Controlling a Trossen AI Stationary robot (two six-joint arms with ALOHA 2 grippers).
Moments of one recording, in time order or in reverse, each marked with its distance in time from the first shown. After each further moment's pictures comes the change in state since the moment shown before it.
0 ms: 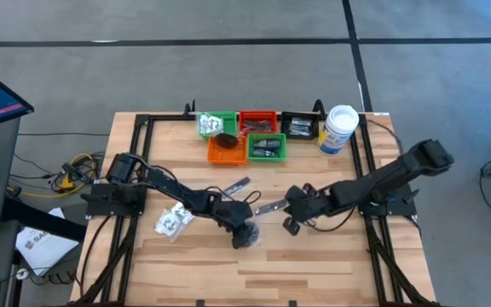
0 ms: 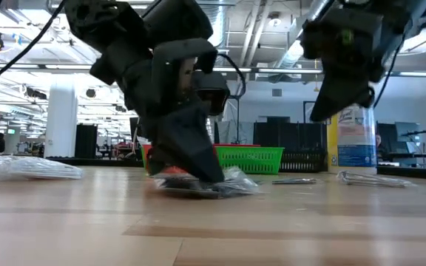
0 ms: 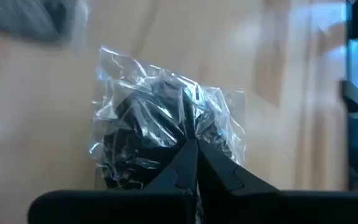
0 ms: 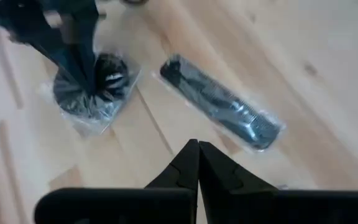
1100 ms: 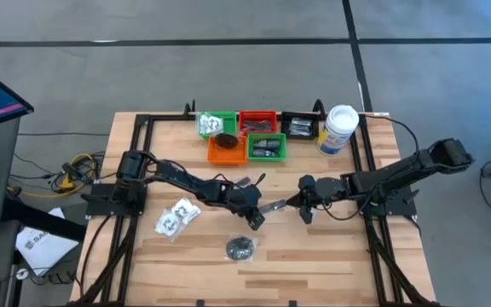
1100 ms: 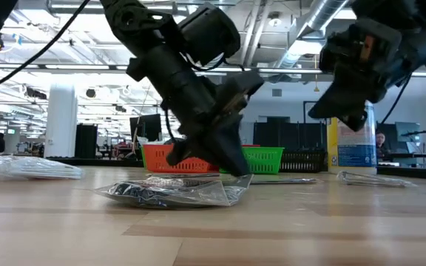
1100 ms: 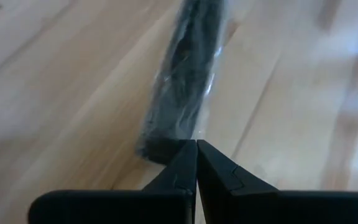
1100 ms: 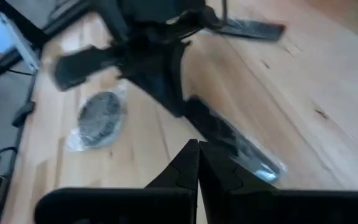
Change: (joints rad) left arm 0.119 0.059 0.167 -0.158 -0.176 -0.092; right arm -0.147 -0.241 -0.420 0.608 -0.187 -0.204
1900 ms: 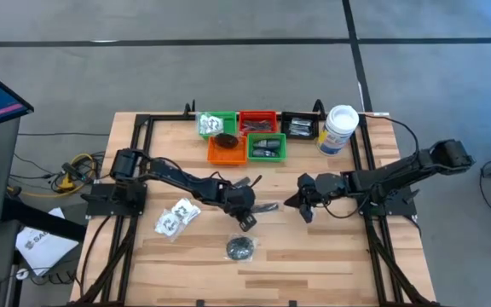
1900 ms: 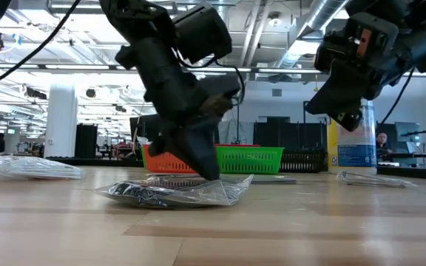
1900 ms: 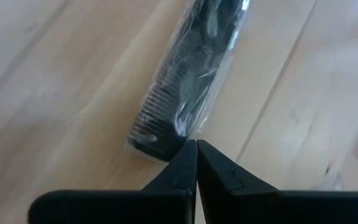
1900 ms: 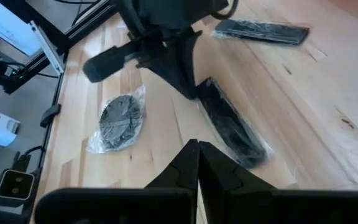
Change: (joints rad) left arm 0.001 -0.064 -0.010 -0.205 0.010 0.080; right arm -0.058 0.006 0.000 0.038 -0.107 -0.003
